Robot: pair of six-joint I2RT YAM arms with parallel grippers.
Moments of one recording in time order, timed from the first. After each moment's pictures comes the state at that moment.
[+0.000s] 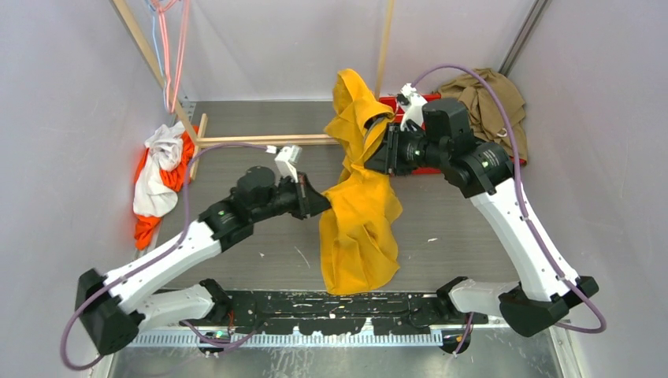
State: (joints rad) left arm -0.78 1.00 0.87 -0.16 0.22 -0.66; right arm 0.51 1.21 1.58 -0.91 -0.30 0.44
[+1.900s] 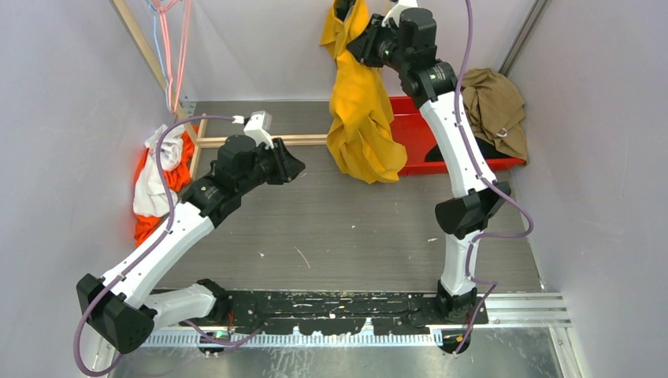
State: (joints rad) left arm -0.57 1.11 1.07 -0.32 0.05 -0.55; right arm 0.38 1.98 2.43 -0.57 -0.17 0.40
